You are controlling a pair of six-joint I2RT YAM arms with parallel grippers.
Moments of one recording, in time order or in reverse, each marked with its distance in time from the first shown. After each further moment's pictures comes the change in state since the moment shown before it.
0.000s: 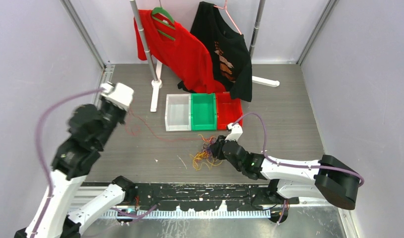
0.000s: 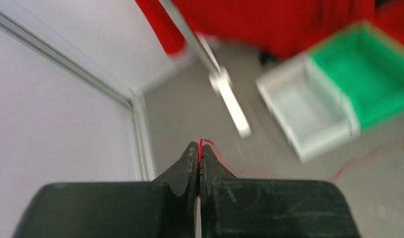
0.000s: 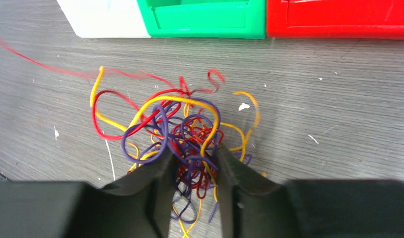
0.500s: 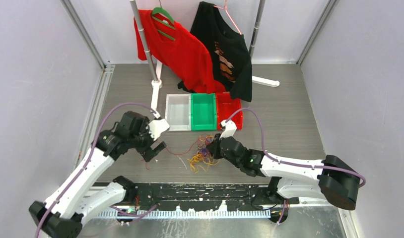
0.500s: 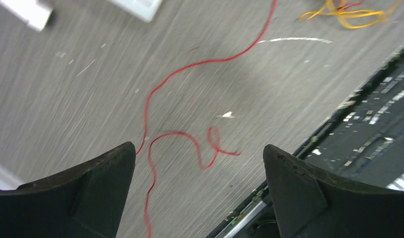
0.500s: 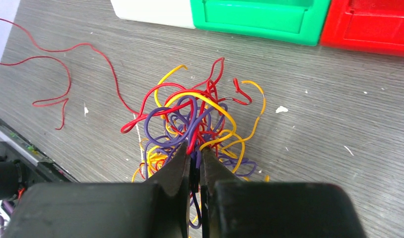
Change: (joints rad) left arm -0.002 0.049 -0.488 -0.367 0.354 0.033; right arm 0.000 -0.014 0.096 -0.096 -0.122 -0.074
